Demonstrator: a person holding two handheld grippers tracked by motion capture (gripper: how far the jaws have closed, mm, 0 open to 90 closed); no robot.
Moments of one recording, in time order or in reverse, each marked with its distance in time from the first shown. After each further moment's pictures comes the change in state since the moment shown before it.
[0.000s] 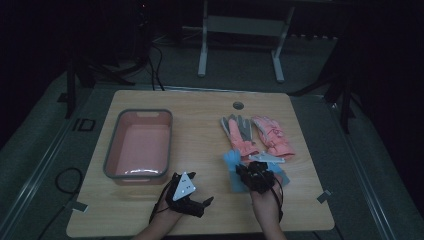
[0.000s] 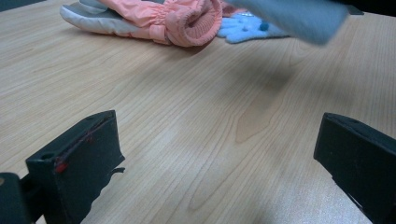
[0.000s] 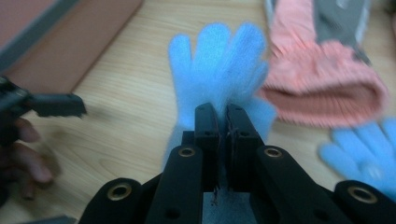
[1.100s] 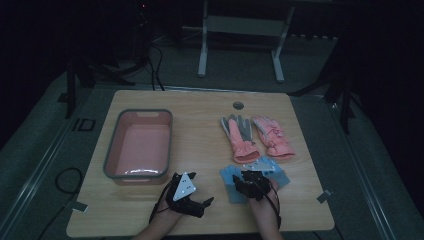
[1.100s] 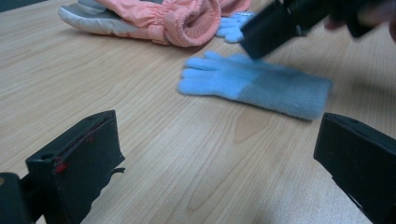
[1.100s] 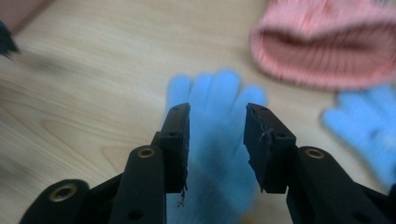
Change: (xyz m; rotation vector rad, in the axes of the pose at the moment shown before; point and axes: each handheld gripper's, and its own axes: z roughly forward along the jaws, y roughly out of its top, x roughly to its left) left arm -0.001 0.000 0.001 0.004 -0.007 0.006; right arm -0.005 -0.031 0.028 0.056 -0.064 -0.097
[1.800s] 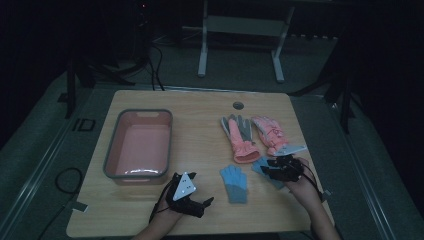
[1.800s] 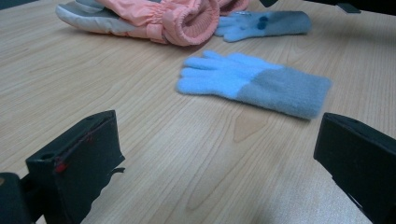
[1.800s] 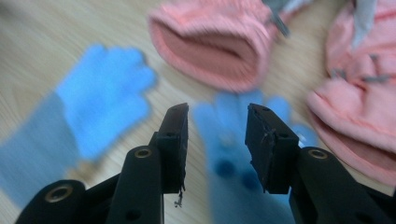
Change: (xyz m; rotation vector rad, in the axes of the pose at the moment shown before) left arm 0.000 0.000 0.000 -0.002 -0.006 -0.003; right arm -0.116 0.018 -0.015 0.087 0.135 -0.222
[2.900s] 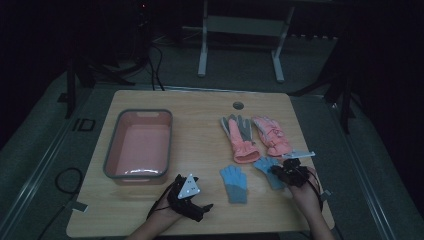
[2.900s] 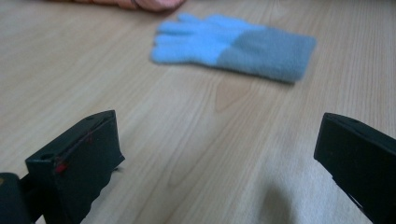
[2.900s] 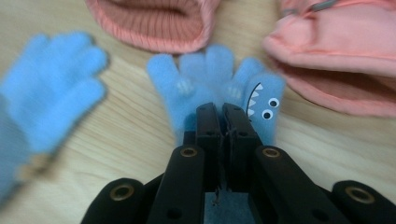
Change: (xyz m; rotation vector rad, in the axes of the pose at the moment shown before) left arm 0.000 0.001 0.005 0.152 -0.095 0.049; right arm -0.006 -0.024 -0.003 0.002 -0.104 0.191
